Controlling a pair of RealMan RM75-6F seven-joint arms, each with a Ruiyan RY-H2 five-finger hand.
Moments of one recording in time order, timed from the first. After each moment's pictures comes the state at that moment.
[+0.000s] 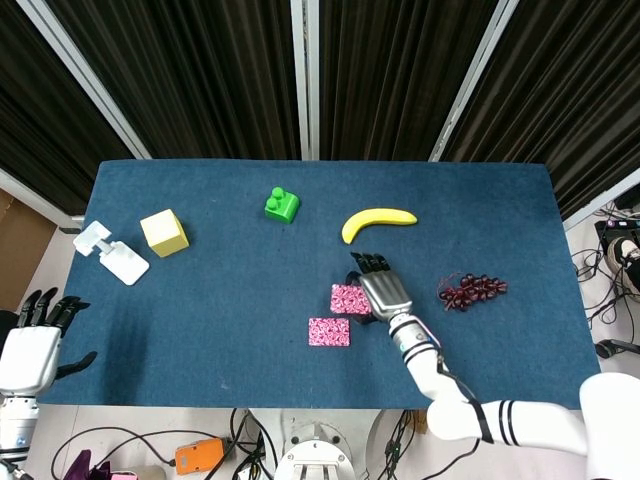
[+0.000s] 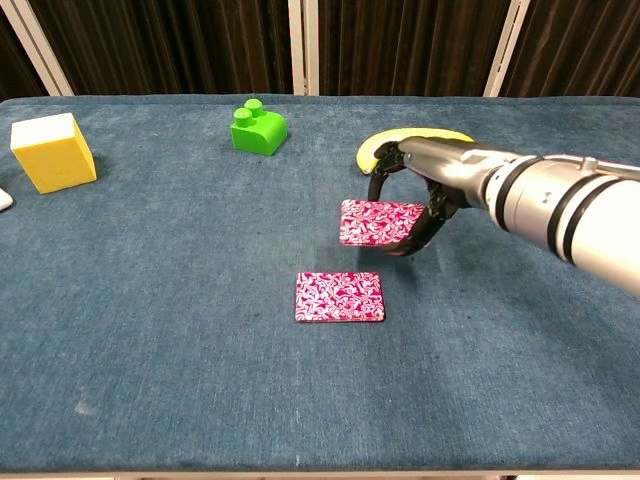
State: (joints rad) left arm -0.03 -1.20 -0.01 -1.54 1.53 1.52 0.10; right arm 0.76 -1.66 0.23 -1.66 -0.77 1.02 -0.61
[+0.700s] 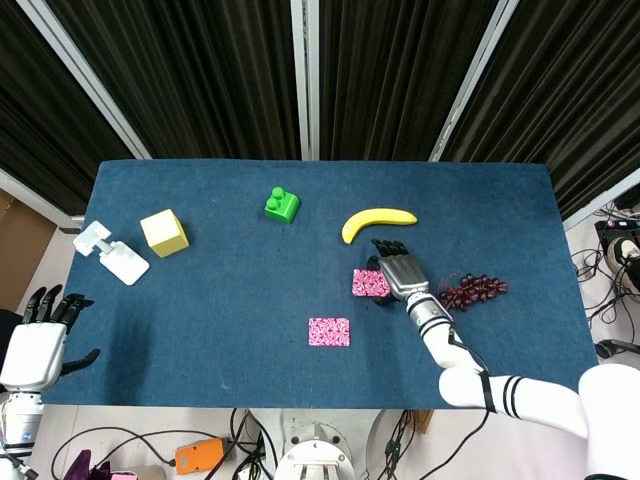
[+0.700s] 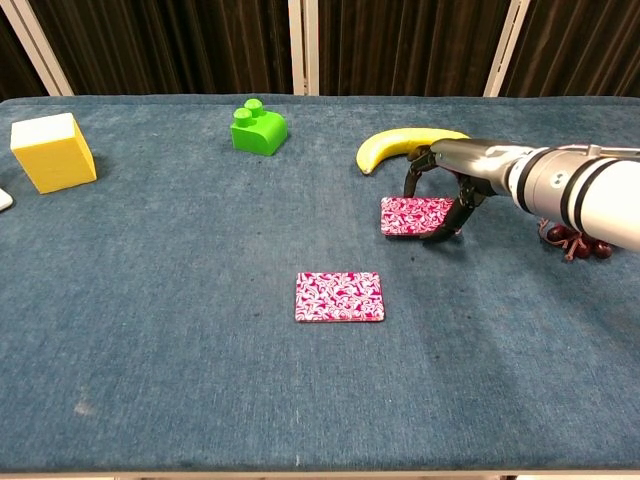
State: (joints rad) left arm -0.04 -1.20 -0.01 -1.57 1.51 1.50 0.15; right arm 0.82 -1.64 0.20 -1.41 -0.78 0.85 -0.45
